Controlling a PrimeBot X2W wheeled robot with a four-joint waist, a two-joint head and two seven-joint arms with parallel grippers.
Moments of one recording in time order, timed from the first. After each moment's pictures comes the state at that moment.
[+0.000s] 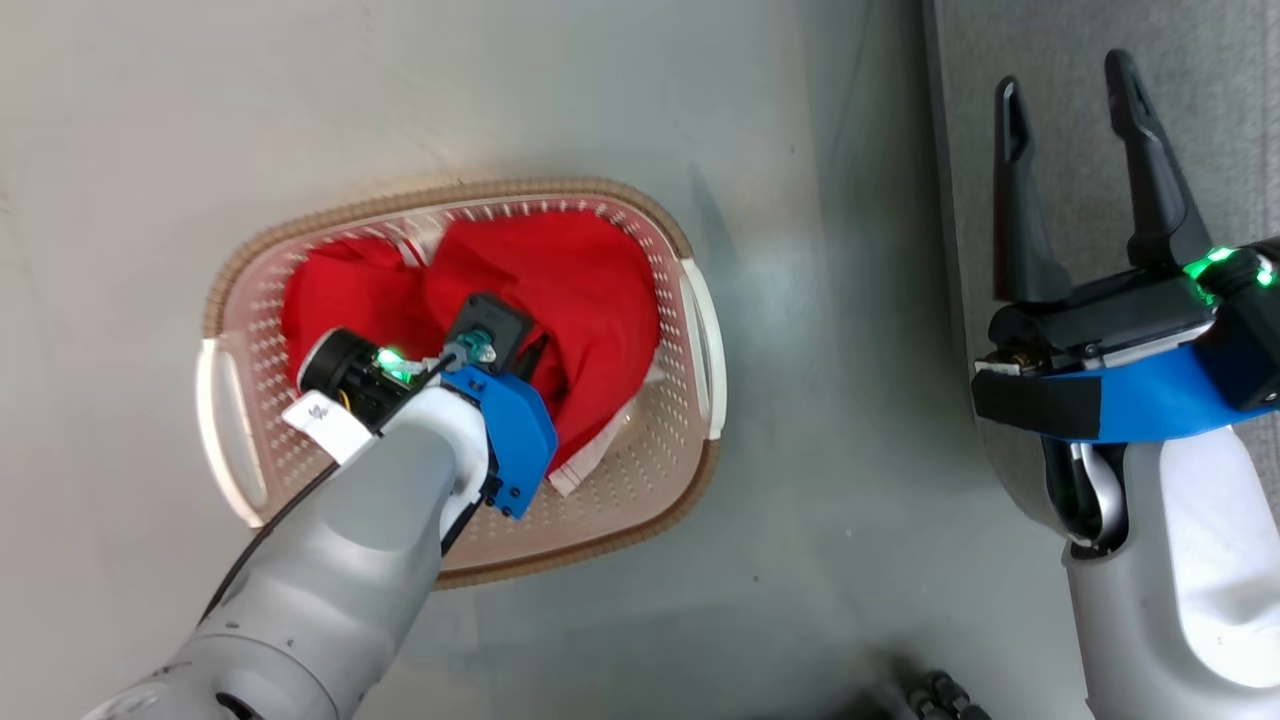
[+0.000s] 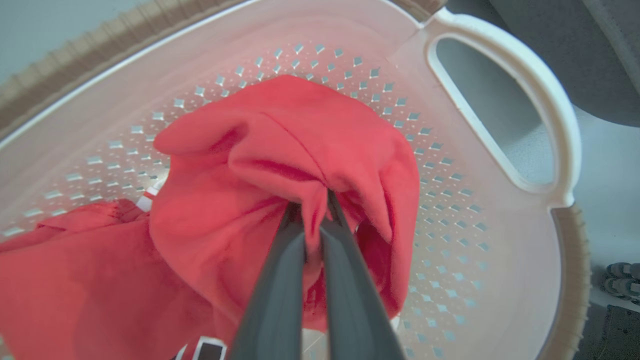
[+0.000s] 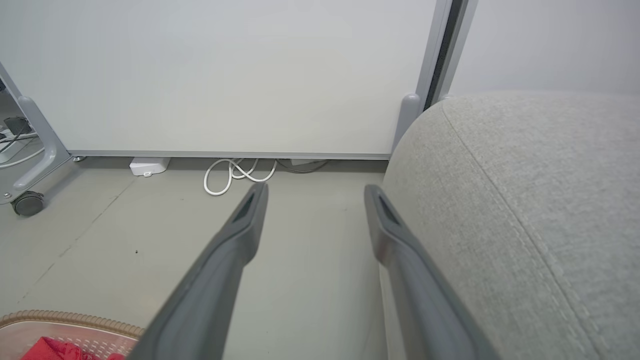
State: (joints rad) left arm -0.94 0.09 -1.15 1.21 -0.73 -0.13 -0.16; right arm -0.50 -0.05 0.02 0.03 0.06 0.13 -0.26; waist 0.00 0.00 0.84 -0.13
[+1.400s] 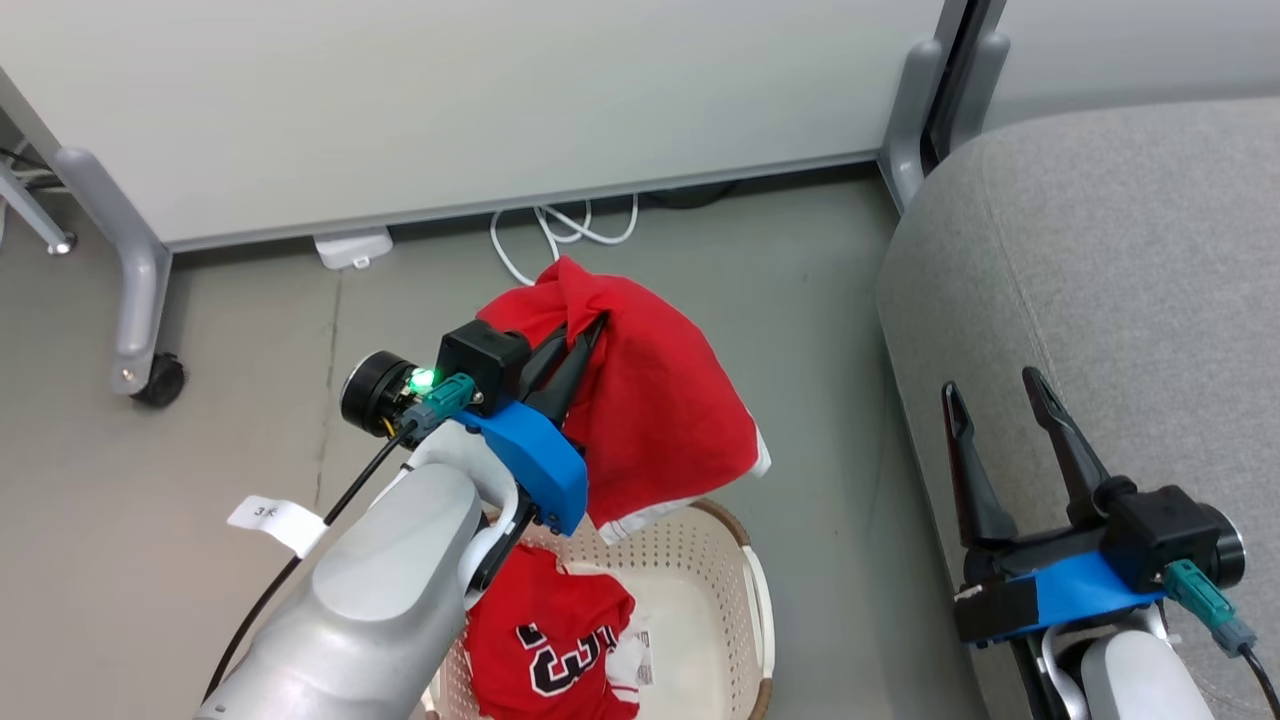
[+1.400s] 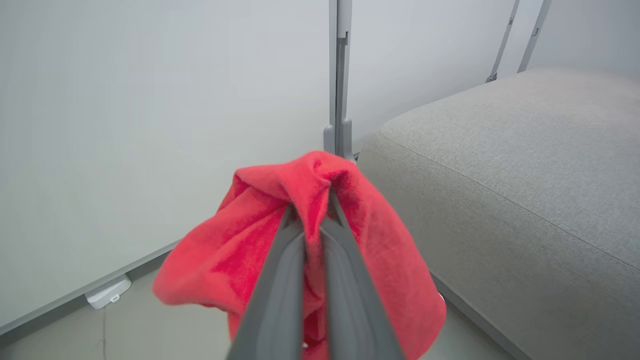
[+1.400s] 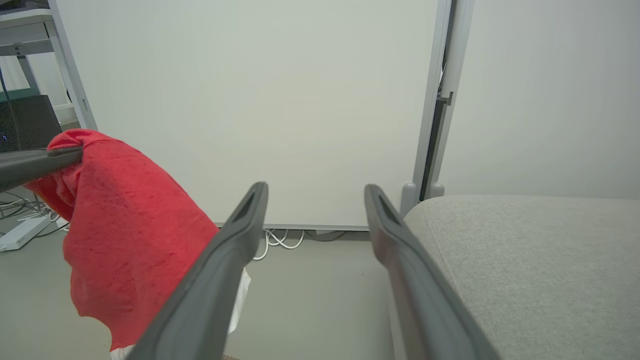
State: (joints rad) left arm -0.73 0.15 -0.82 0.80 -0.59 -0.12 -0.26; right arm -0.17 -0.05 0.01 0.17 0.06 0.13 -0.26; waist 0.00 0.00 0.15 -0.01
